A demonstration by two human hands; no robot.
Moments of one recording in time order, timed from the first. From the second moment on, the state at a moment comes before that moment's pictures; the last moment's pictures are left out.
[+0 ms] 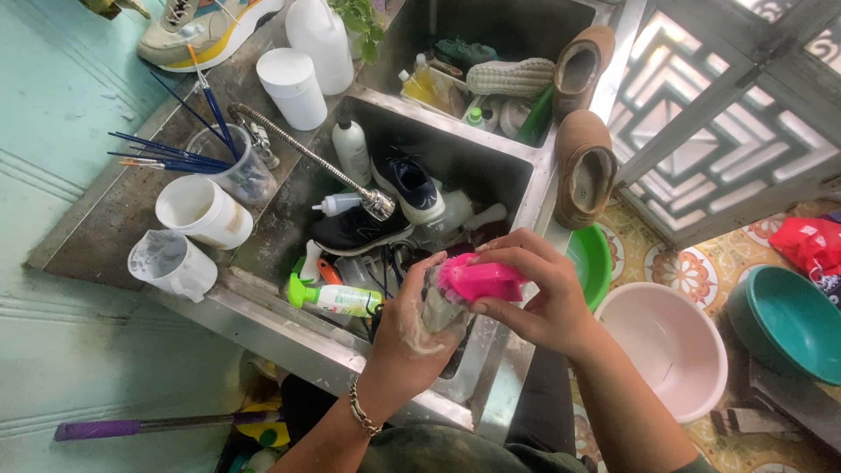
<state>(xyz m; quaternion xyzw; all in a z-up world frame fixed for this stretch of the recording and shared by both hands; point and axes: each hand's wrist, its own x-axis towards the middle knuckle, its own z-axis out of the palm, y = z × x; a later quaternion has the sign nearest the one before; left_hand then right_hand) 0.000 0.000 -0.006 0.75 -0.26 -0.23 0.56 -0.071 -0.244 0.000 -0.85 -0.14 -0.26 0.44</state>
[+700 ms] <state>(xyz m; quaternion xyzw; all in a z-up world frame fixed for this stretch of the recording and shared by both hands) -0.001 0.002 -0.005 0.75 -0.26 -0.22 0.56 -0.072 -0.241 -0.001 -0.85 -0.14 -0.26 0.43</state>
